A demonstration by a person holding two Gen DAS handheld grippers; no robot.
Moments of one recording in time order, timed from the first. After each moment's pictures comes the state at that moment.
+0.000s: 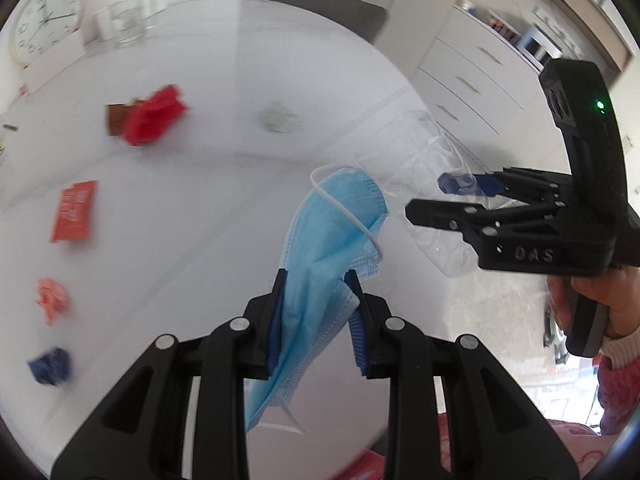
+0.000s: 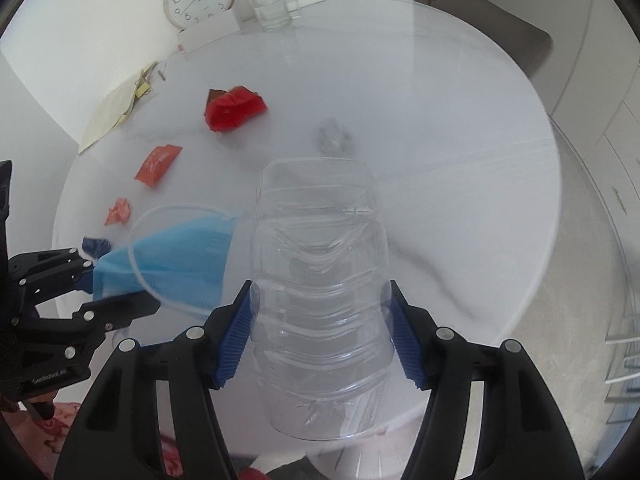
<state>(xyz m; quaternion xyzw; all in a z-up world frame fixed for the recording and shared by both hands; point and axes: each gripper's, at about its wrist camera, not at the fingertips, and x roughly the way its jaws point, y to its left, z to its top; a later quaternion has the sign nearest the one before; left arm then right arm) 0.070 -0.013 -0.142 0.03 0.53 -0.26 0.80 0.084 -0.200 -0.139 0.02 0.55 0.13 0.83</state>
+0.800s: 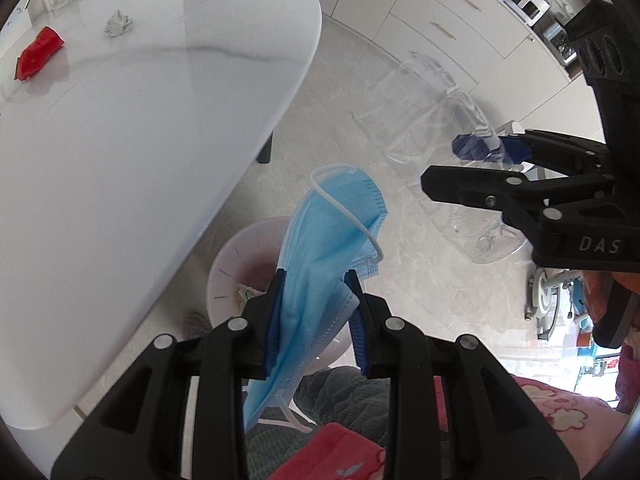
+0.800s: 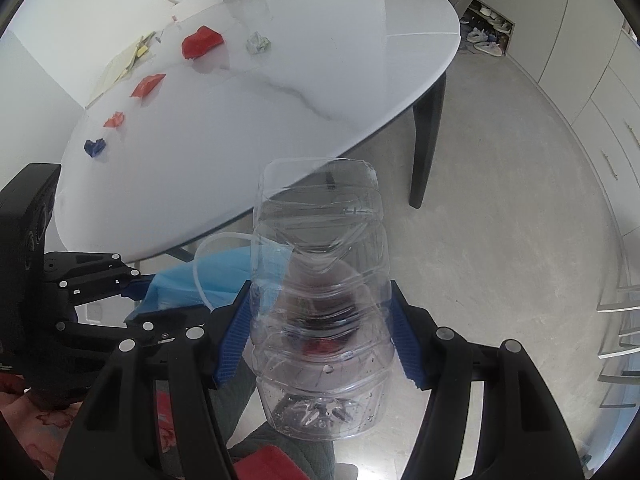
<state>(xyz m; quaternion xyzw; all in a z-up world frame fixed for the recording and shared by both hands) -0.048 -0.169 -0.209 0.04 0.60 -0.27 0.75 -0.046 -0.331 -0.169 0.01 0.58 0.14 0.80</state>
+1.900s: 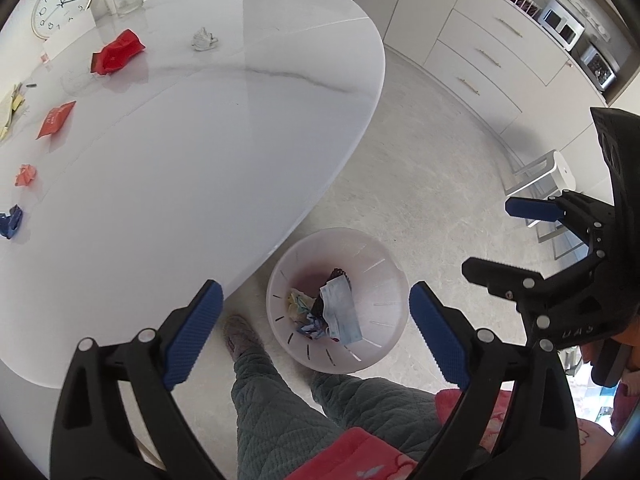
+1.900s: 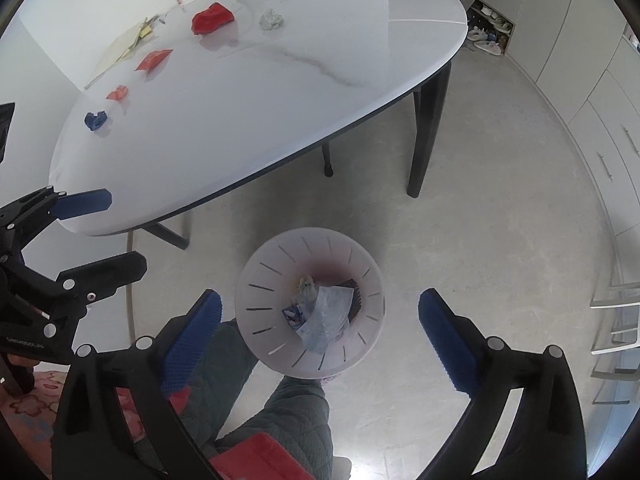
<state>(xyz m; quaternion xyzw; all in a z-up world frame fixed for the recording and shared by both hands) -0.065 -0.126 -0.177 0.05 0.56 -0.18 0.80 -0.073 -0.306 -0.178 -0.01 0.58 0.13 0.80</state>
